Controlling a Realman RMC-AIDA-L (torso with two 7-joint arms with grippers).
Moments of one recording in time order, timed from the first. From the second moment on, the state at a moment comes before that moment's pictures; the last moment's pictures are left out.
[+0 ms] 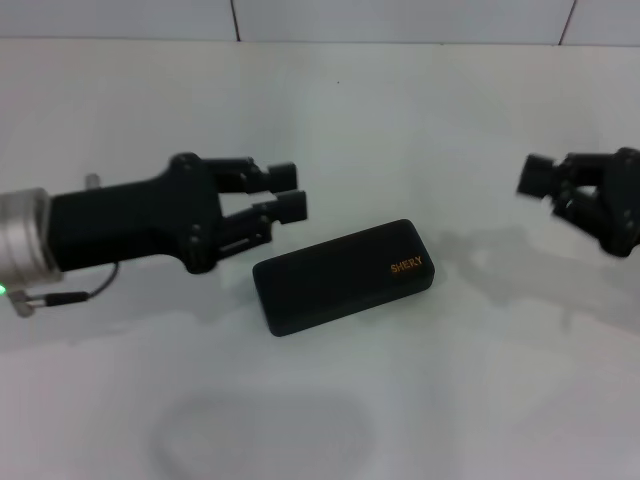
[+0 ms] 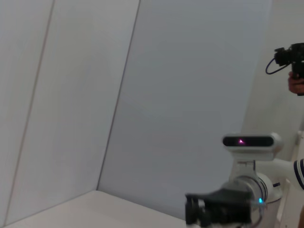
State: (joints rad) left arm -0.38 -2.05 1.03 0.77 1.51 1.72 -1.41; right arm 0.41 1.97 -0.98 -0.58 -1.44 -1.68 1.26
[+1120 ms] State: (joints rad) left arm -0.35 -2.02 1.00 0.77 1.61 1.84 -1.35; right arm 0.41 2.03 -1.26 -1.05 -1.64 -1.60 1.29
